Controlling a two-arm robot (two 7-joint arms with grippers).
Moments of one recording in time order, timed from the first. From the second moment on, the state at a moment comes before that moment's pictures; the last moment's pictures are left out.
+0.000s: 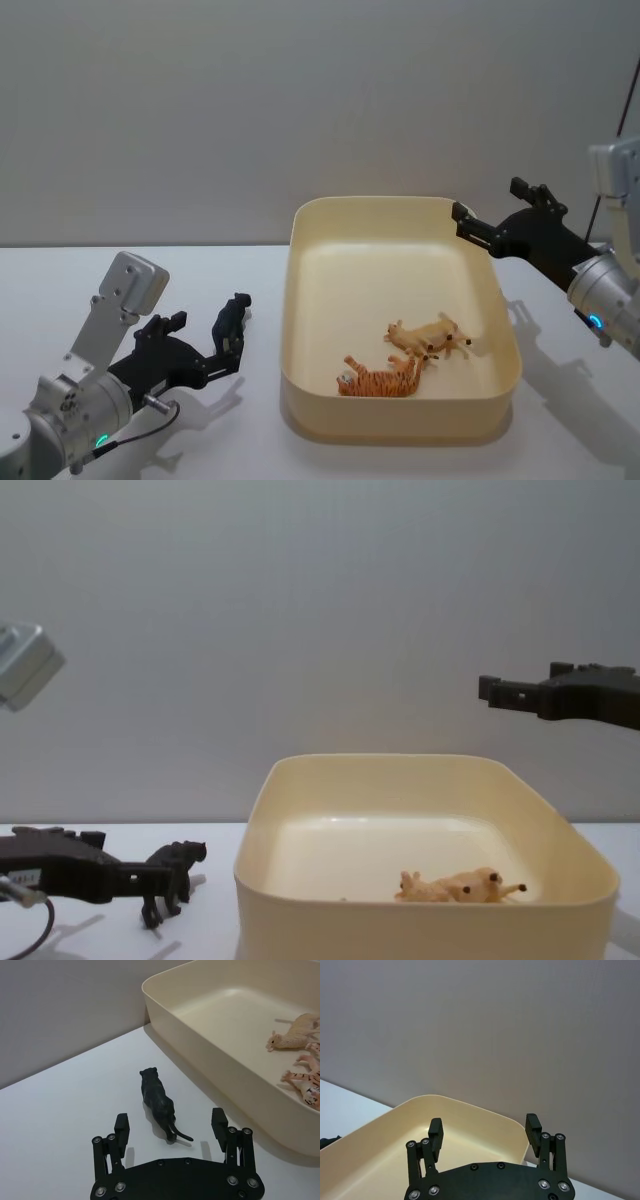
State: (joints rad) left arm -0.17 0.58 0.32 -1.61 -0.45 0.30 -0.21; right arm 0.38 0.22 -0.19 -1.38 0.22 0.07 0.37
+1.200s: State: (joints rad) left arm -0.37 0.47 0.33 -1.30 -0.36 0.28 -0.40; right arm 0.38 0.22 -0.19 -1.38 0.22 0.07 0.37
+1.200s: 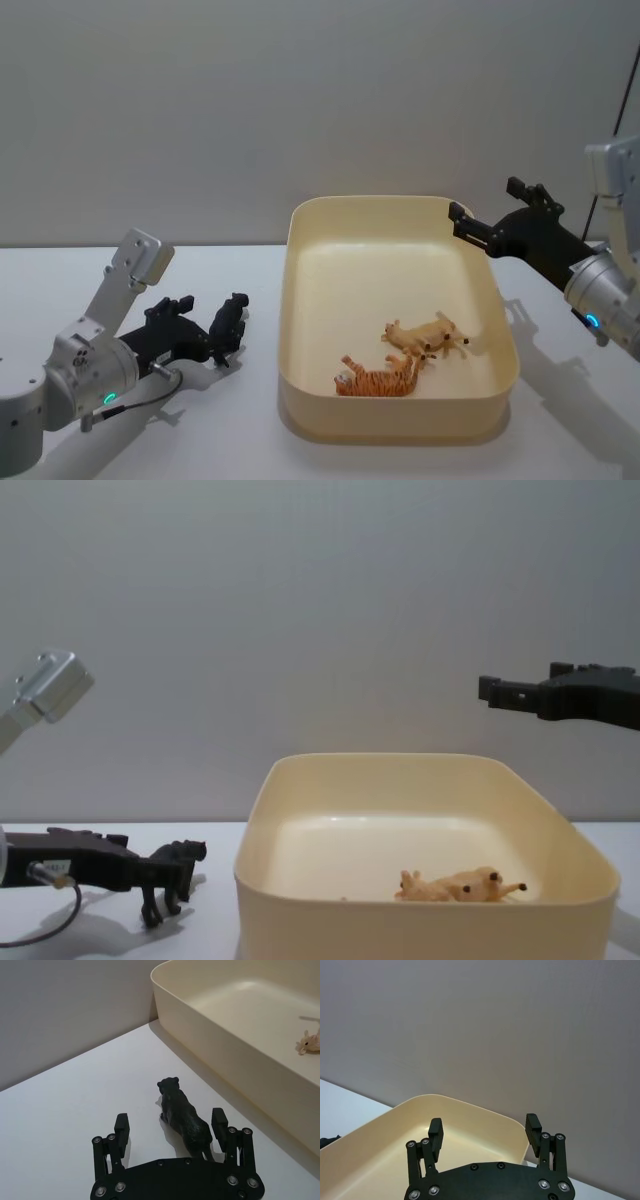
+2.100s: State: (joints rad) left arm -0.41 0.46 0.33 -1.24 -0.34 0.27 -0.45; right arm 0.38 0.22 -0.19 -1.38 0.22 0.07 0.37
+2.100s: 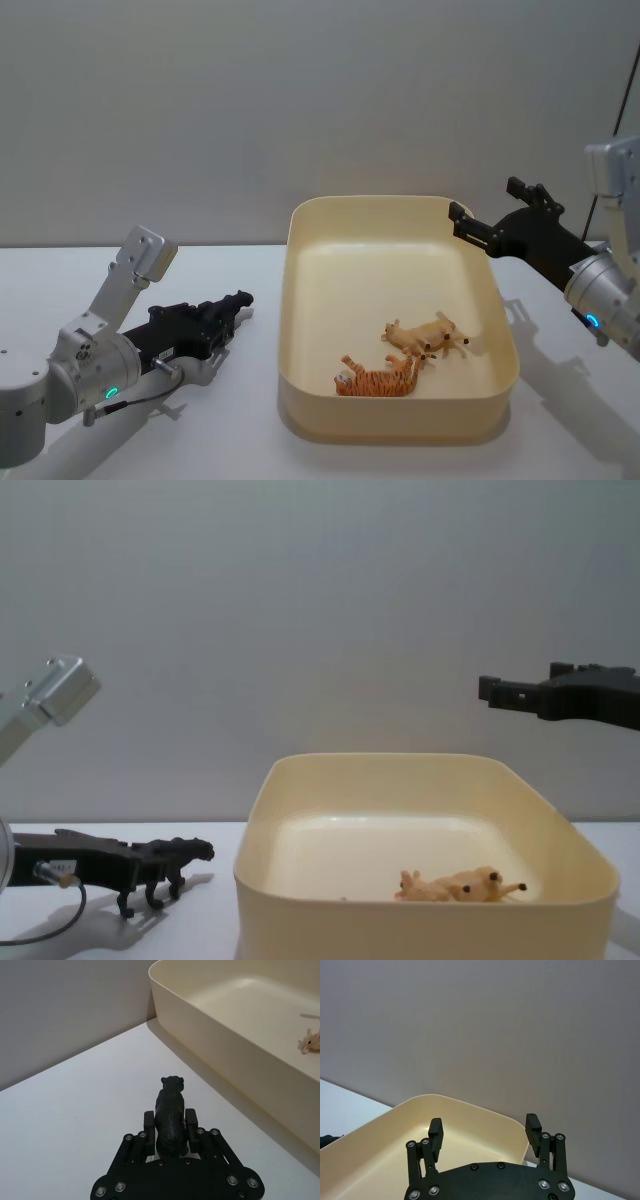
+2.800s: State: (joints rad) left arm -0.36 0.51 0.31 -1.39 -0.29 0.25 -0.35; right arm 0.38 0.22 -0.19 -1.38 0.22 0.07 0.37
